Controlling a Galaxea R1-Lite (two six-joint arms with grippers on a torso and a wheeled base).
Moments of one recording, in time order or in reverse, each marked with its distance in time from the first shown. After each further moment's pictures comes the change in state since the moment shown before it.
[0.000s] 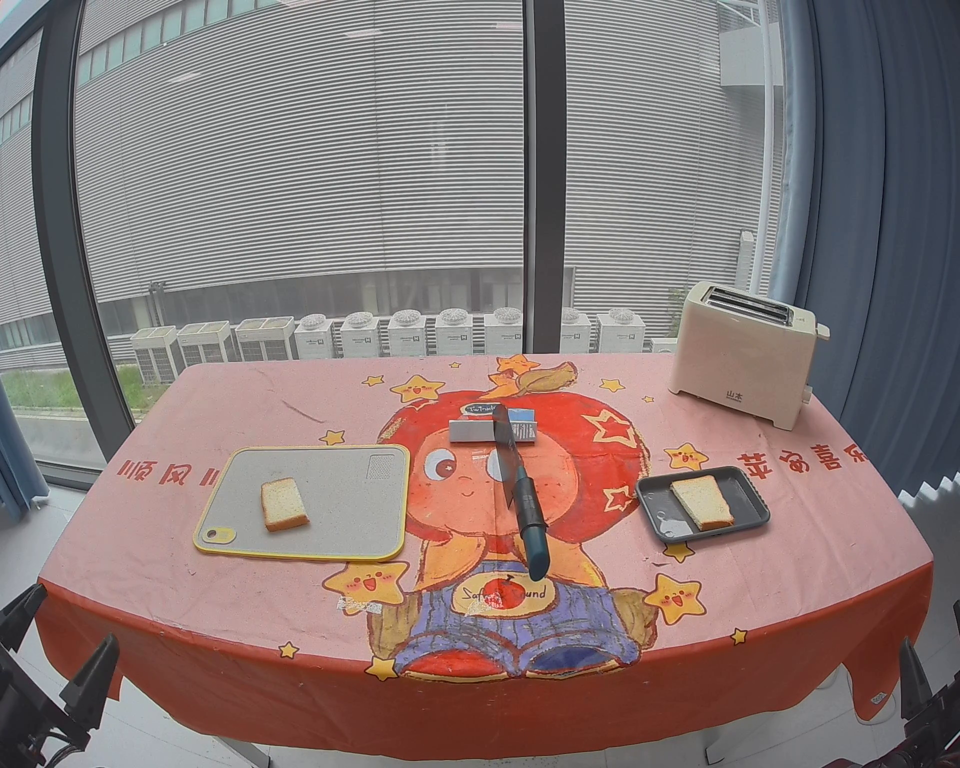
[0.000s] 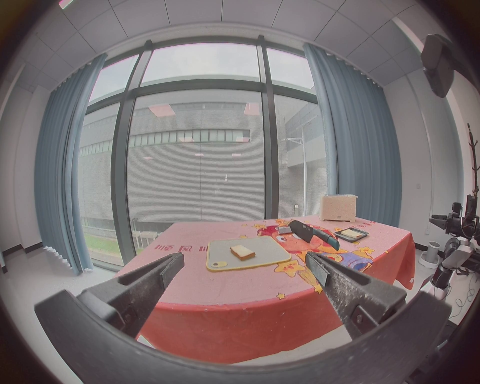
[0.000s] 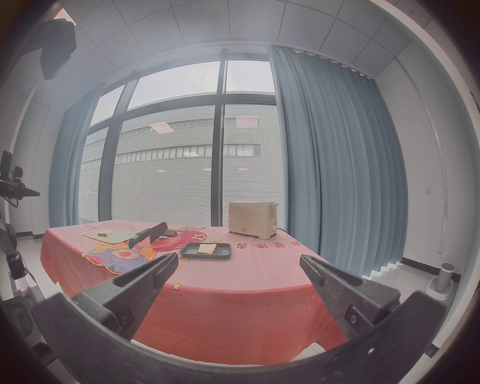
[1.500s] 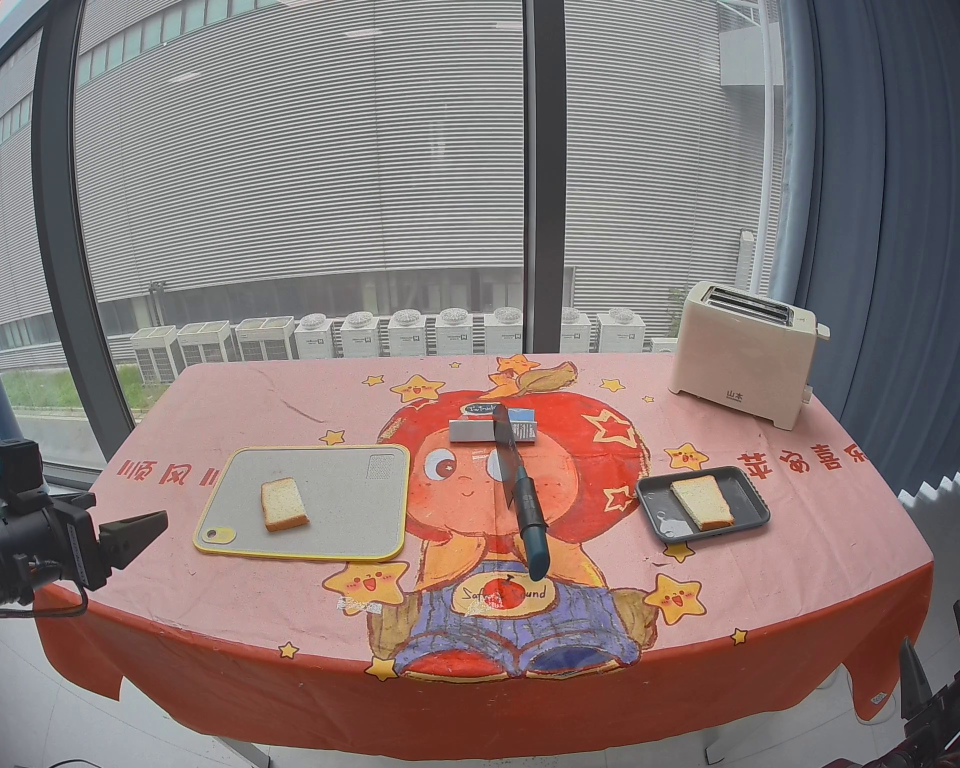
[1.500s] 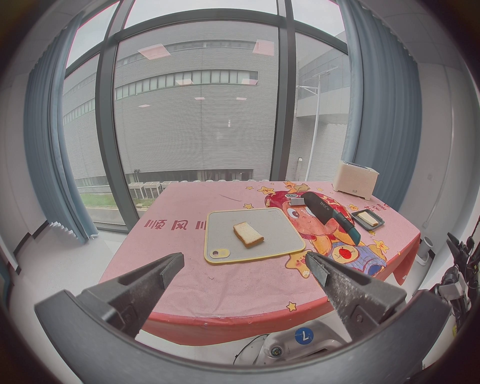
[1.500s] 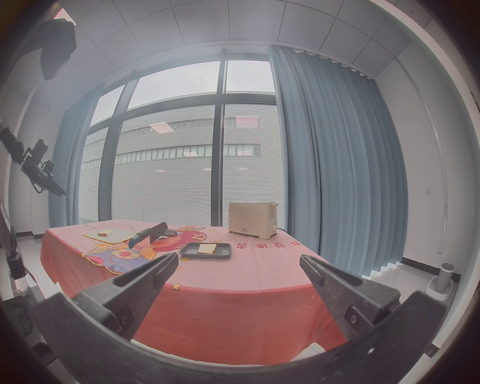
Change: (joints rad) left arm 0.008 0.666 -0.396 0.113 0.009 -0.006; right arm 0.000 0.000 0.000 0.000 0.000 0.000
